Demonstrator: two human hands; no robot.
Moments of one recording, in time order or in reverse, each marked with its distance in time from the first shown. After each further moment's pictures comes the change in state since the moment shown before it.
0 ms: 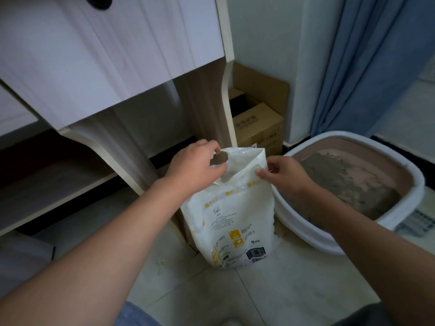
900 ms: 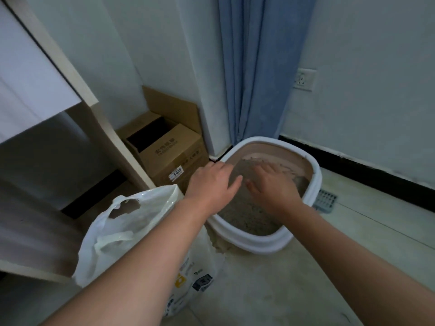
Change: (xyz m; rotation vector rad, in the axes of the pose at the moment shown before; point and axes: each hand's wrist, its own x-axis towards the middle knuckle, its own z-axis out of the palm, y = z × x) left_hand 0.065 0.171 0.083 0.031 -0.098 0.435; right_hand -0.067 0.053 -0.104 -0.762 0.307 0.185
